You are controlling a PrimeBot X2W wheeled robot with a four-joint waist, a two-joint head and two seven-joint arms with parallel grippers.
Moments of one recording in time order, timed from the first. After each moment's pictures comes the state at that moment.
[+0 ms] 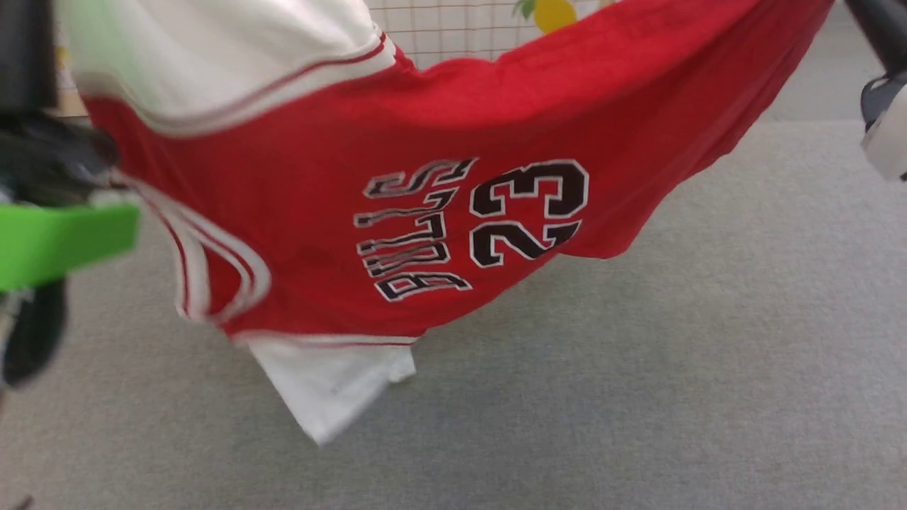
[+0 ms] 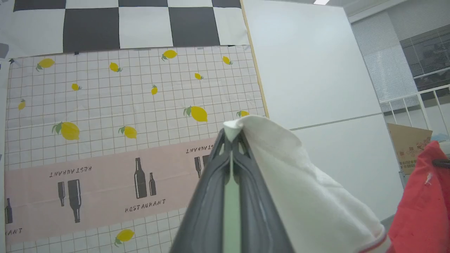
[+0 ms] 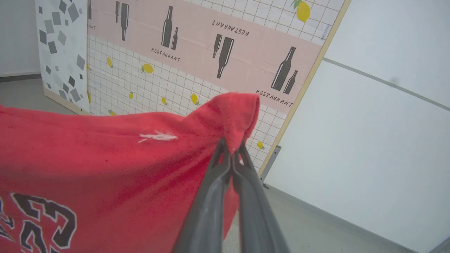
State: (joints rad) left arm -0.73 0.96 -0.50 -0.57 -0.83 0.47 -0.13; right arm -0.76 -0.56 0.18 -0.14 0.53 0.13 0.55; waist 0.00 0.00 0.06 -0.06
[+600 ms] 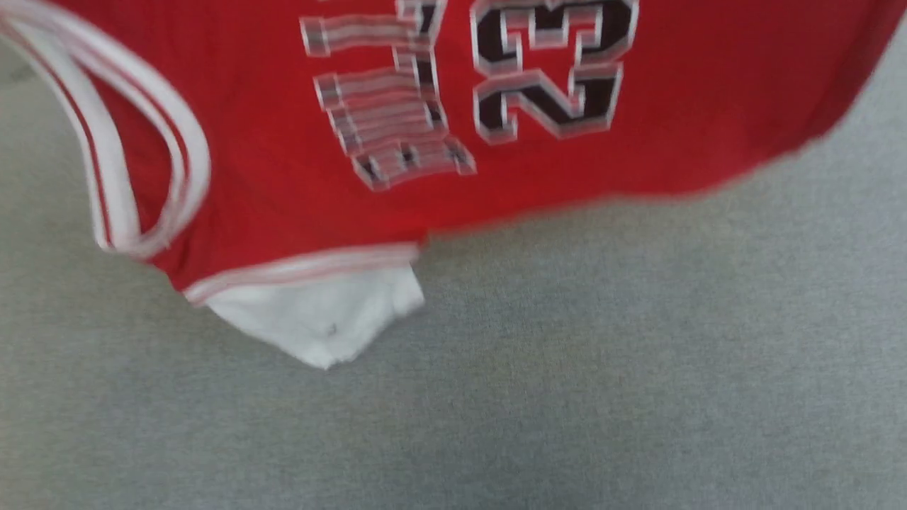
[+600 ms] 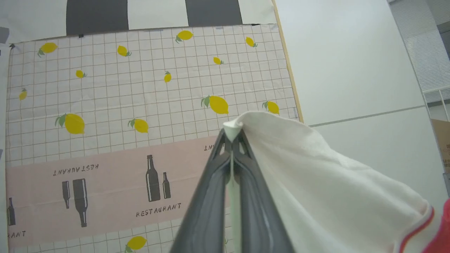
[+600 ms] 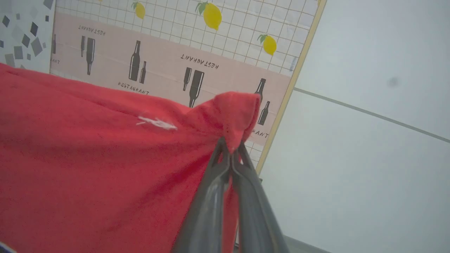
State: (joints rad) left arm -1.21 0.91 -0.47 -0.20 -0.80 0.29 -0.03; right arm -1.05 -0.52 0.14 -0.04 0.47 0.13 0.37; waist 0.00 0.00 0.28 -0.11
